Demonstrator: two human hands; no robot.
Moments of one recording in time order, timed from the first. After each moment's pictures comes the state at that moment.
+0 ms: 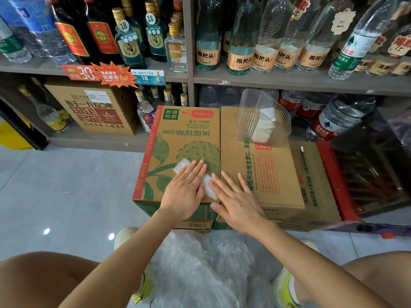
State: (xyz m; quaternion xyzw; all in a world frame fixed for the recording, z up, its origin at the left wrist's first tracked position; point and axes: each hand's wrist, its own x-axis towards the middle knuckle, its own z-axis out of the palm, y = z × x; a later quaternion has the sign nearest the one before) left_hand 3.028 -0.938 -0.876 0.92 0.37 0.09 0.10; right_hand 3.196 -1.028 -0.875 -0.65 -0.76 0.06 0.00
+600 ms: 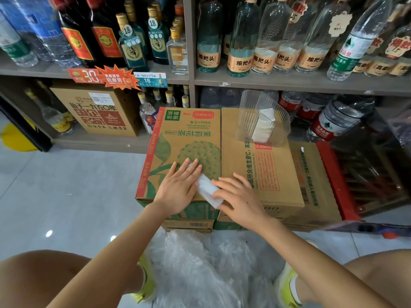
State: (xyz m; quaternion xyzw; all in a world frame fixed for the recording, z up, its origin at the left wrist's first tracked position) left_hand 3.010 -0.923 -0.869 0.92 0.36 0.03 0.12; right_hand 3.201 -1.026 -0.869 -0.58 -0.79 0.04 0.20
